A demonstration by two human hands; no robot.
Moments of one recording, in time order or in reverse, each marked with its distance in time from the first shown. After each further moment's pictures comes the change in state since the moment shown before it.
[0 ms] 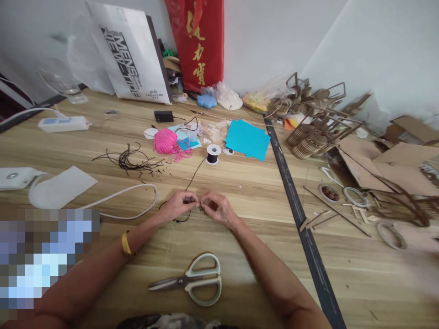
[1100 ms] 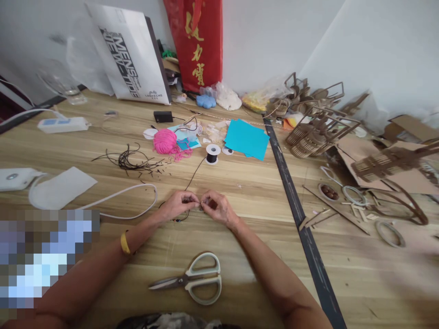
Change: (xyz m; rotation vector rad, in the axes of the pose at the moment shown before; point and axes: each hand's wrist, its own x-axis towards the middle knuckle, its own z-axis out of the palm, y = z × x) left_hand 0.001 -0.002 -0.002 -0.019 -0.022 -0.002; right_hand -0.001 -0.002 0.002 0.057 0.004 0.114
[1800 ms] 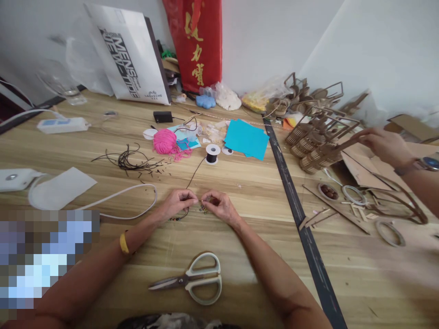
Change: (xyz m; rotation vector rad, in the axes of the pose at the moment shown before) left_hand 0.000 -0.001 -0.001 -0.227 0.035 -0.057; right_hand 0.001 0.009 -0.001 0.294 -0.010 0.182
